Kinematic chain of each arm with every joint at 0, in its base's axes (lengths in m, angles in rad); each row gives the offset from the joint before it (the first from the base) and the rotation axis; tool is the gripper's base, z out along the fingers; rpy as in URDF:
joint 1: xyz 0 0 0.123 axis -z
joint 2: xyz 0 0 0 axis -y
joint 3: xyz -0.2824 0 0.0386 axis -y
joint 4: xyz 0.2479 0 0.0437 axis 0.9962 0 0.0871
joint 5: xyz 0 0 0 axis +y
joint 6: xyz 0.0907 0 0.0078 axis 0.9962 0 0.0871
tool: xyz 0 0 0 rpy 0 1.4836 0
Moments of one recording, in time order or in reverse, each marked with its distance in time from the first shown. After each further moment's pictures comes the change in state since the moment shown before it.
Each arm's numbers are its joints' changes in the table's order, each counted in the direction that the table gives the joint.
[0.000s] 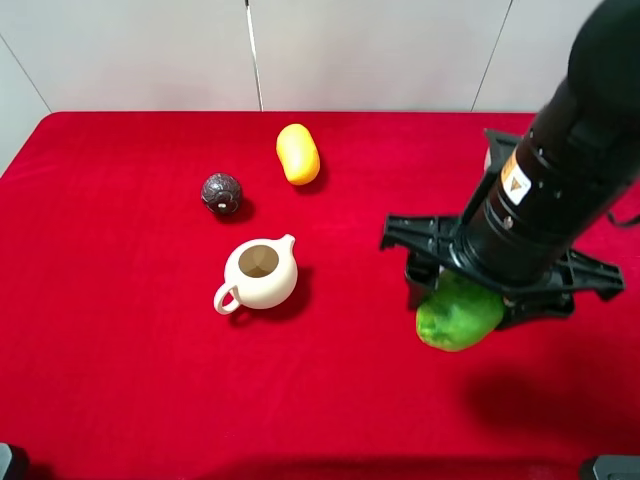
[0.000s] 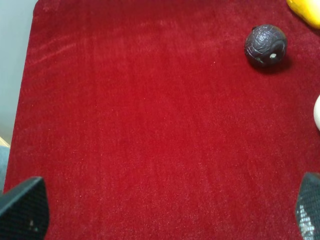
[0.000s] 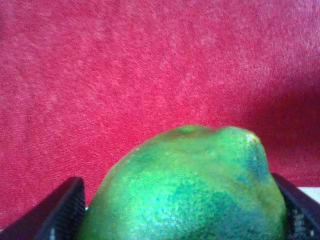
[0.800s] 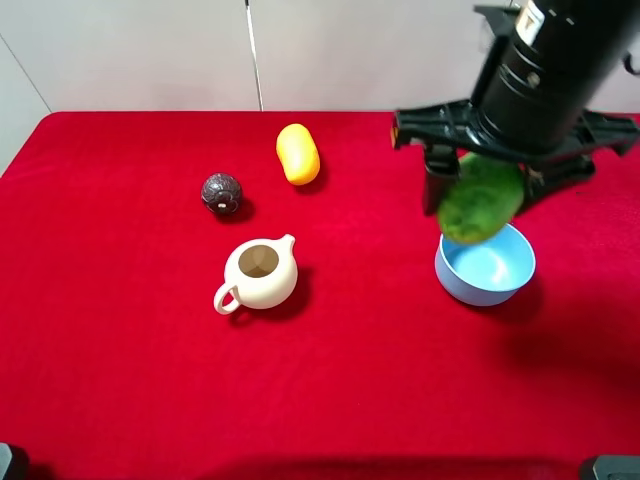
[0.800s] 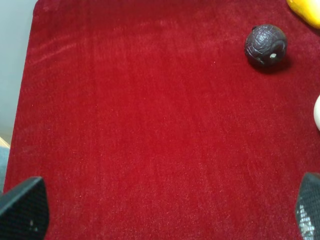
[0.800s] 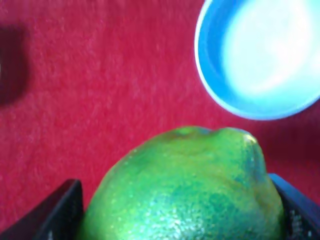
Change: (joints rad) left arm 0.000 0.000 0.000 0.000 0.000 0.000; right arm 0.151 -0.122 0.338 -0.078 0.203 -0.361
